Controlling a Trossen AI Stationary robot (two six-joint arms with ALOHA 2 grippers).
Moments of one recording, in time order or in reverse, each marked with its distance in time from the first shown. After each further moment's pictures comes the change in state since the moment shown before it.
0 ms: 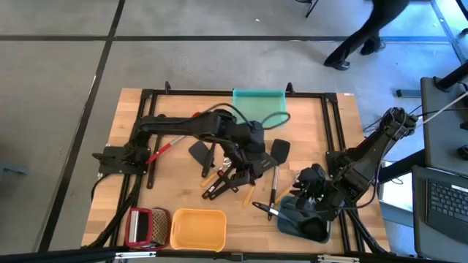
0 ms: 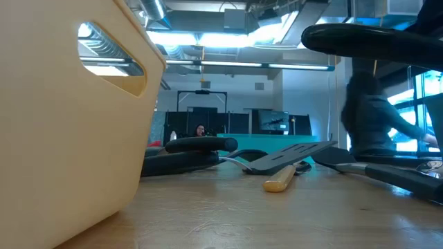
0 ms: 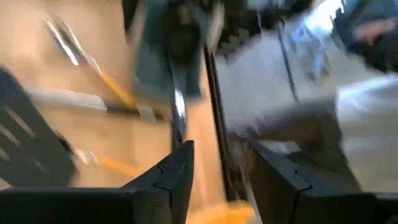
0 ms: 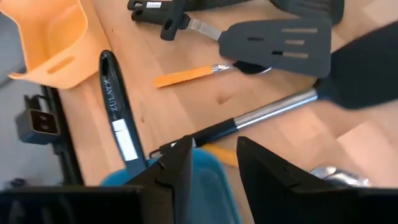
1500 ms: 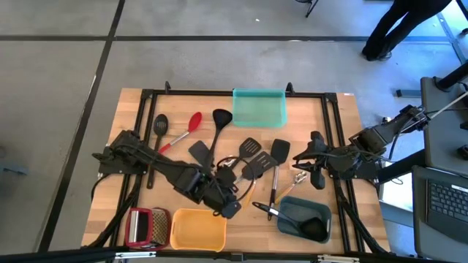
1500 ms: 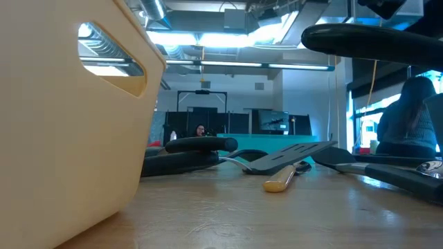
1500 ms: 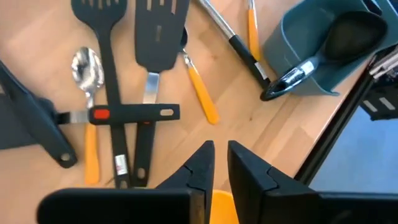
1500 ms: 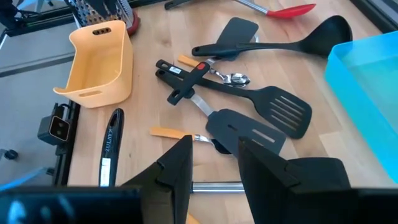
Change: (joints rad) left arm -0.381 -0.095 -0.307 -0.143 -0.801 -0.879; right arm -0.292 -0.352 0.000 0.064 -0.140 -0.724
